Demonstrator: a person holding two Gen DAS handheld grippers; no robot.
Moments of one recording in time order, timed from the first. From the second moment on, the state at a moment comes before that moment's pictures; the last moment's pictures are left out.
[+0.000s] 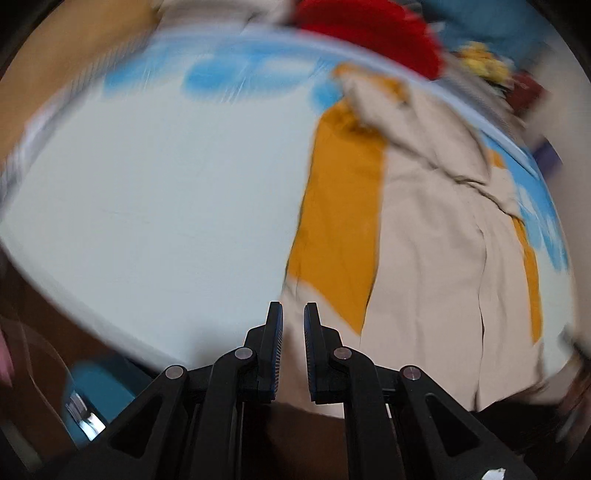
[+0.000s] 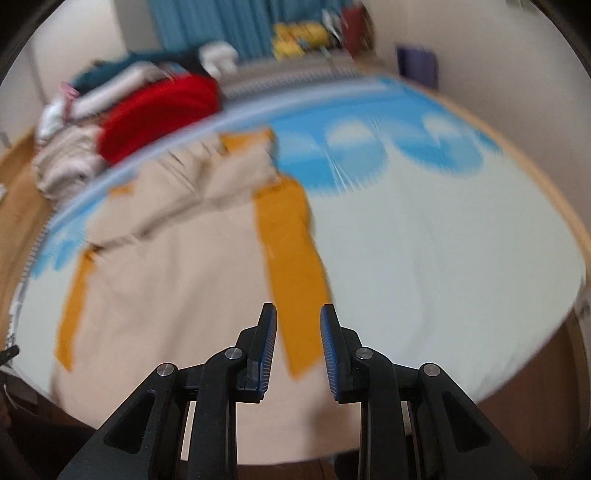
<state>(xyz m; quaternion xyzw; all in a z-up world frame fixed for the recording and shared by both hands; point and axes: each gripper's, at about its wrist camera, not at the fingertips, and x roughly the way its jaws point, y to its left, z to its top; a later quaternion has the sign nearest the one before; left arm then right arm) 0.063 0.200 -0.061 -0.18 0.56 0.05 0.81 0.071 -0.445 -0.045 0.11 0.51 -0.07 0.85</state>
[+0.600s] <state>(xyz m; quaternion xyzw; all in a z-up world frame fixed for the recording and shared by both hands) 0.041 0.200 -0.088 -0.22 0.61 0.03 0.76 0.060 -0.478 -0.084 0.18 0.59 -0.09 0.78</state>
